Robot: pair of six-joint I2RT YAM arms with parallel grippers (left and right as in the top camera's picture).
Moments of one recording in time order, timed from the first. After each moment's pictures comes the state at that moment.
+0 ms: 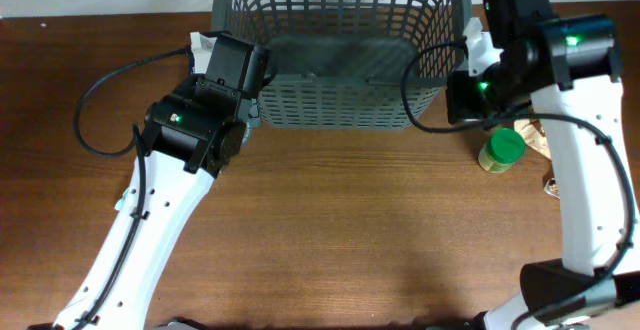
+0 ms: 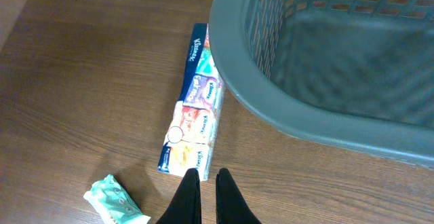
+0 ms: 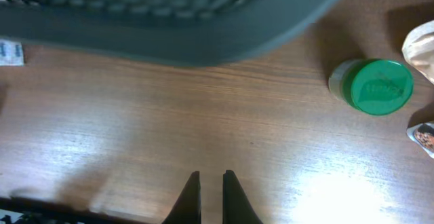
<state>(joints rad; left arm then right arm) -0.40 1.50 1.63 -1.09 -0.51 -0.40 0.15 1.75 2.08 -1.63 -0.13 0.12</state>
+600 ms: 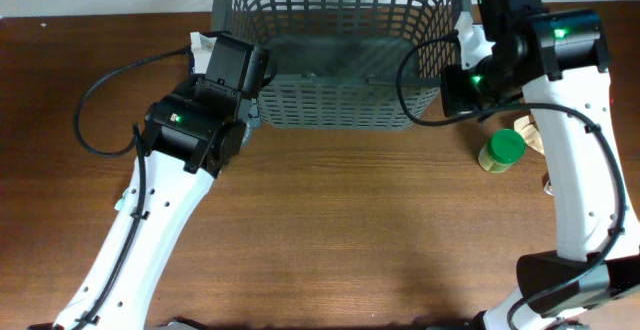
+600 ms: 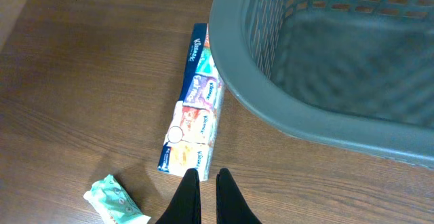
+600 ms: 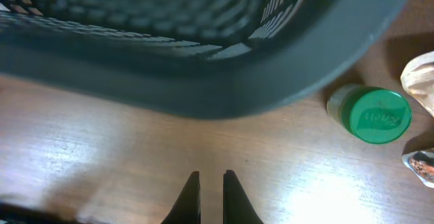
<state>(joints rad) -0.40 1.50 1.63 -1.09 -0.51 -0.40 0.15 1.78 2.08 -1.58 -0.13 0.07</state>
